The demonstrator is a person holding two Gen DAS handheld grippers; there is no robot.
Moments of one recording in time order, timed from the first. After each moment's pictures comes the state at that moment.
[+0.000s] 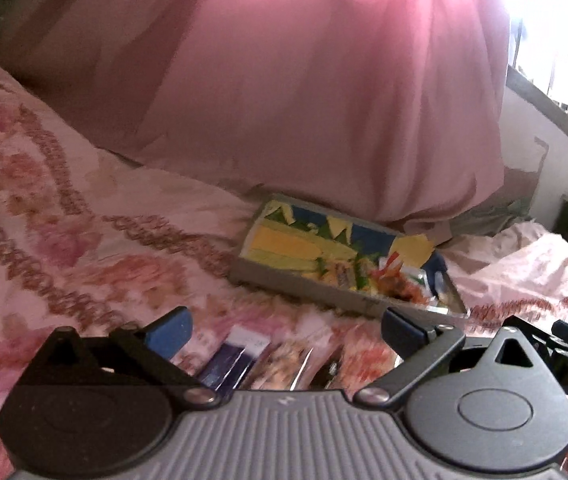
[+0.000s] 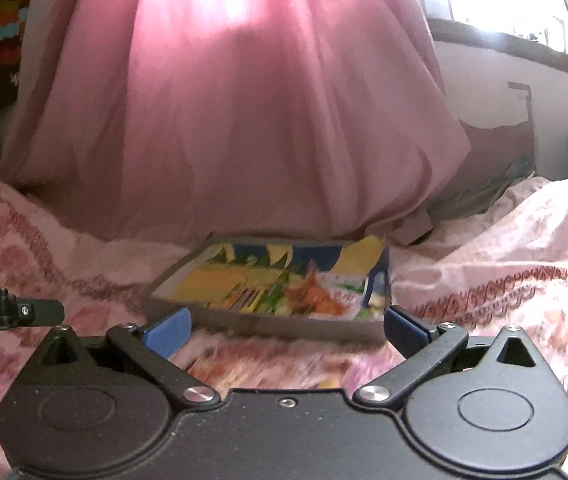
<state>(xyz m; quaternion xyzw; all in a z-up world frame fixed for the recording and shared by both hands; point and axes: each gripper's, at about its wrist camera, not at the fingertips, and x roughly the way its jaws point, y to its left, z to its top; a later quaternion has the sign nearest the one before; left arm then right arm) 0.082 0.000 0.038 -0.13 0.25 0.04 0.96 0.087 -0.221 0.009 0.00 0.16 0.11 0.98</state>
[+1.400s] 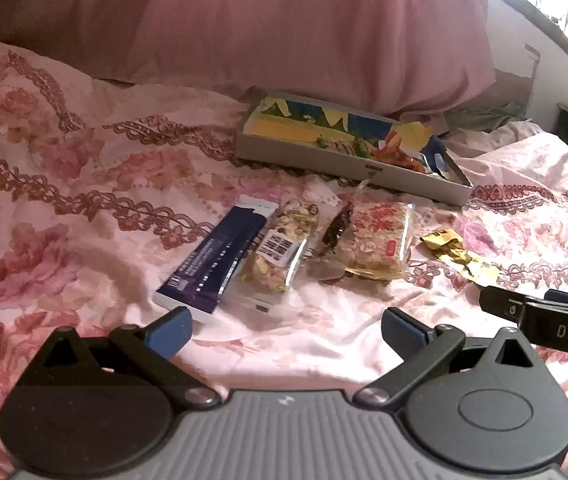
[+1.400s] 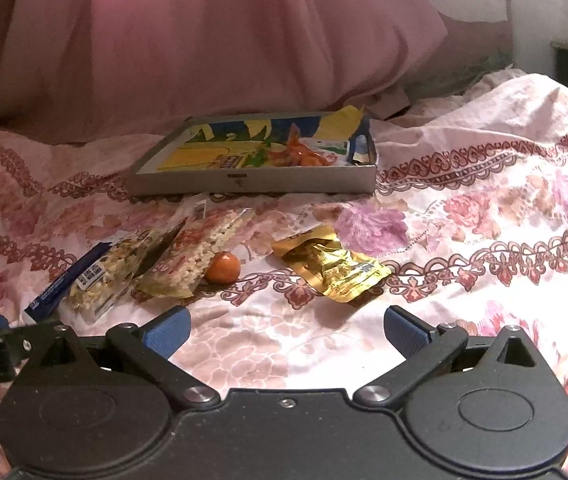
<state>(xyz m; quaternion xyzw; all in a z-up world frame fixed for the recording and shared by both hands) 0.046 -0.015 -0.014 -0.08 0.36 0.01 0.93 0.070 -0.212 -0.036 0.02 0.31 0.05 0.95</state>
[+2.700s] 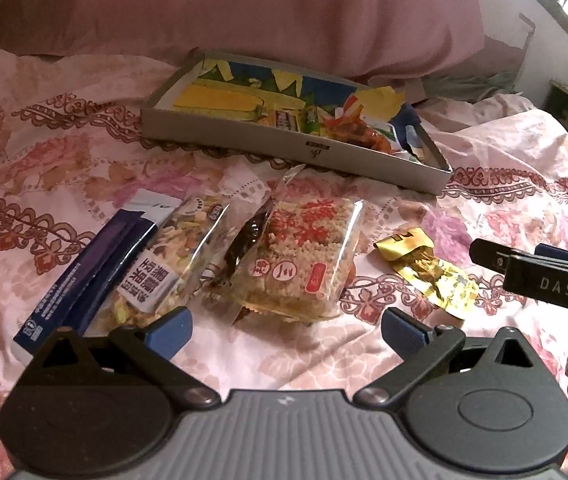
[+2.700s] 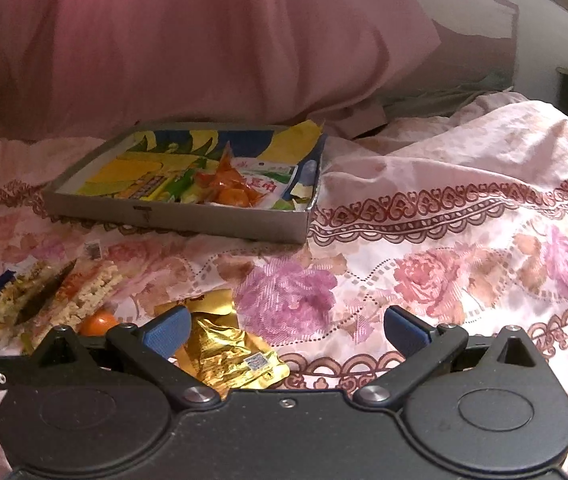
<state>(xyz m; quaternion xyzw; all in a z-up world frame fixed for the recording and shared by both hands) 0.135 -0.072 -0.033 -0.10 0.41 -0.03 0.90 0.167 -0.271 -0.040 -0.04 0.31 0.03 0.95</state>
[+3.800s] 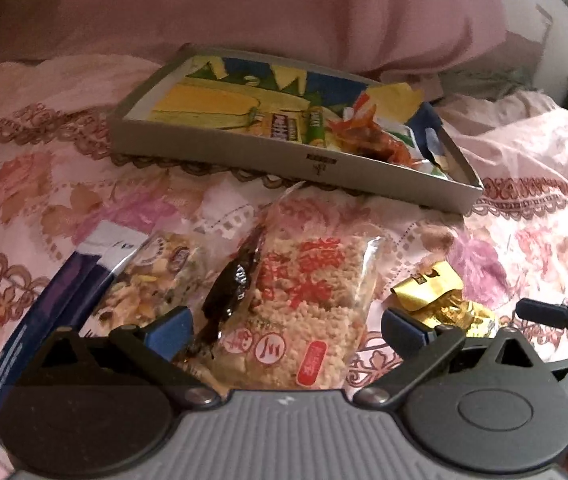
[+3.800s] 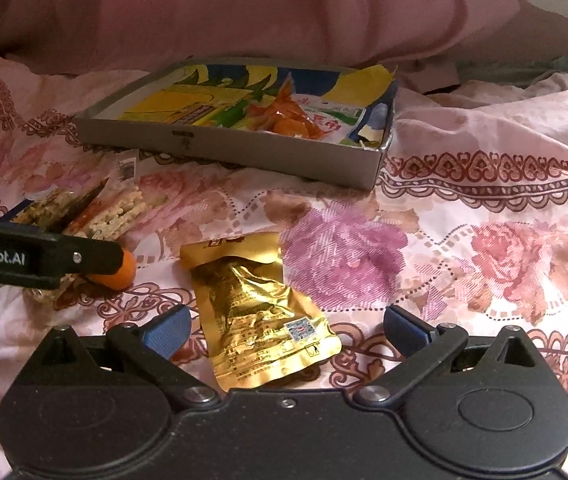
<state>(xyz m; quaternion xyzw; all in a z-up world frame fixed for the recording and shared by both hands) 0.196 -0.087 -0.052 -0.08 0.42 -0.02 0.90 0.190 -0.257 -0.078 -0.07 0.37 0.12 0.92</state>
